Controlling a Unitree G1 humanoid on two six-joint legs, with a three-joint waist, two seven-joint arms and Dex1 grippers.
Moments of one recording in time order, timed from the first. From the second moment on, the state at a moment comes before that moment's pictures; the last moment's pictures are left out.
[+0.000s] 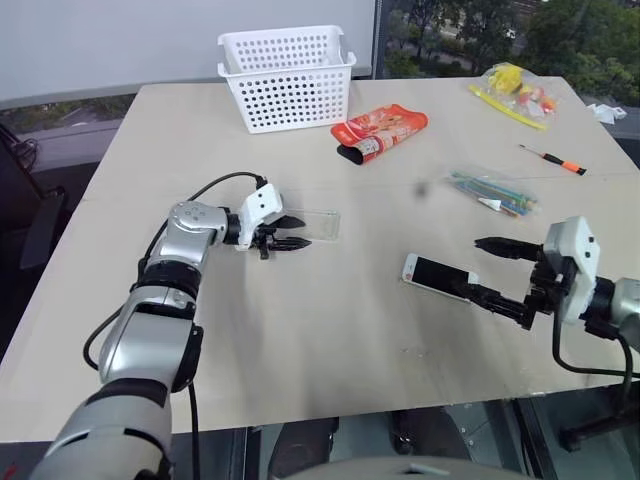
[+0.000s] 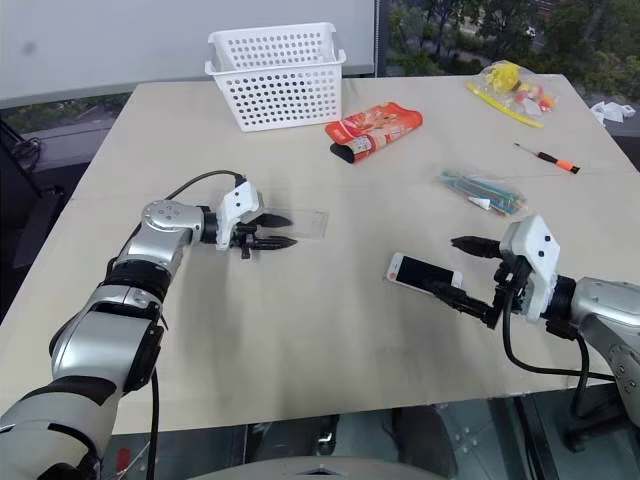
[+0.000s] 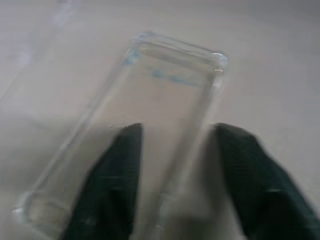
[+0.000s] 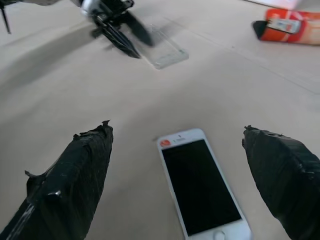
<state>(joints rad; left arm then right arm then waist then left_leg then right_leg) -0.90 0.59 -0.17 1.02 -0.03 -0.21 -1.35 0.02 -0.81 -0.30 -0.59 0.68 0.67 0.84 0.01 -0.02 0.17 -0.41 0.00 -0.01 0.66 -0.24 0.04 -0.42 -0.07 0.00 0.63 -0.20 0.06</state>
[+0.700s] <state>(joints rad) -0.43 0.65 -0.25 -0.06 -0.23 0.44 -1.43 -0.07 -0.87 -0.09 -0.36 0.48 0.55 0.93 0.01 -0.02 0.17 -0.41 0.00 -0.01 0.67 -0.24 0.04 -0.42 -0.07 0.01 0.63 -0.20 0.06</state>
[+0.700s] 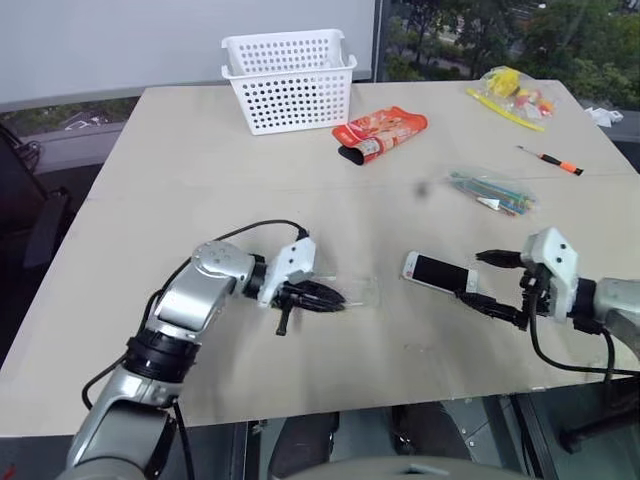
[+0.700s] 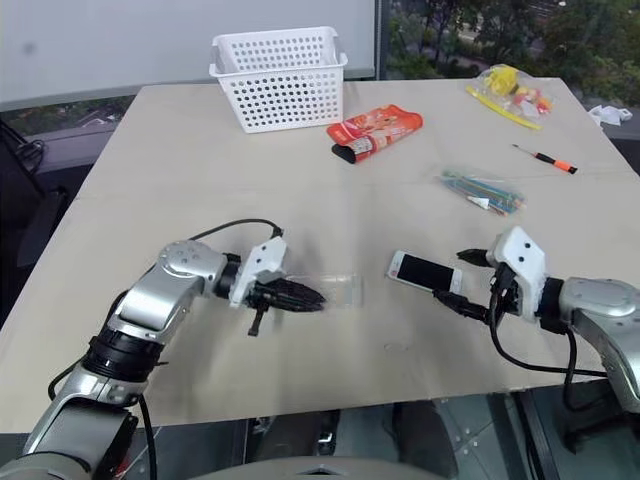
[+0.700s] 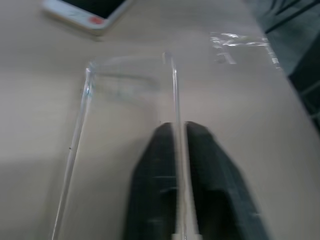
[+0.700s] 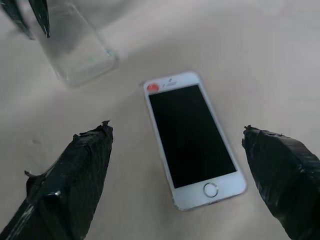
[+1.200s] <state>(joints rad) -0.45 0.72 -0.18 -0.10 -0.27 0.48 -1.32 -0.34 -0.83 0.15 0.08 0.25 0.36 1.11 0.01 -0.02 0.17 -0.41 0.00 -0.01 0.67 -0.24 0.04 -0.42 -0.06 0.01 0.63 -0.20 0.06</state>
